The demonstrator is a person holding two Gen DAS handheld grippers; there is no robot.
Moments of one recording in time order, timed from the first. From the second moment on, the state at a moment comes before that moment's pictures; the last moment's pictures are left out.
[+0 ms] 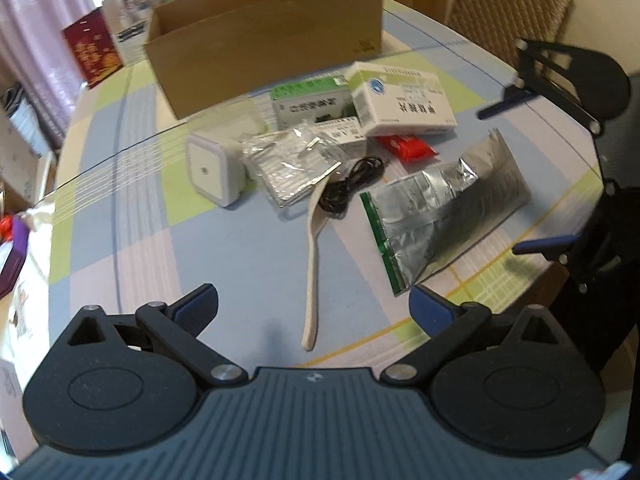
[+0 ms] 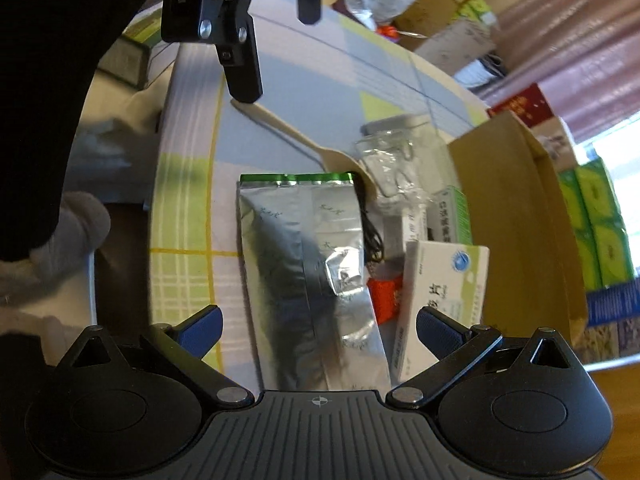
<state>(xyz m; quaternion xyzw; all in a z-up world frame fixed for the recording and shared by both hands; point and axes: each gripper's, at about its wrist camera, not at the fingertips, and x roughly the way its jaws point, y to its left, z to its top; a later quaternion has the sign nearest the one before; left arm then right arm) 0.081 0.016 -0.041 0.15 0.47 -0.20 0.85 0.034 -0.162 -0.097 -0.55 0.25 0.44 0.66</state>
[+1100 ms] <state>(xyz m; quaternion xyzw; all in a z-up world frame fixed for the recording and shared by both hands) 0.158 0.008 -0.091 0.19 0.49 -0.29 0.80 0.132 -0.123 -0.111 -0.47 0.42 0.51 0.58</state>
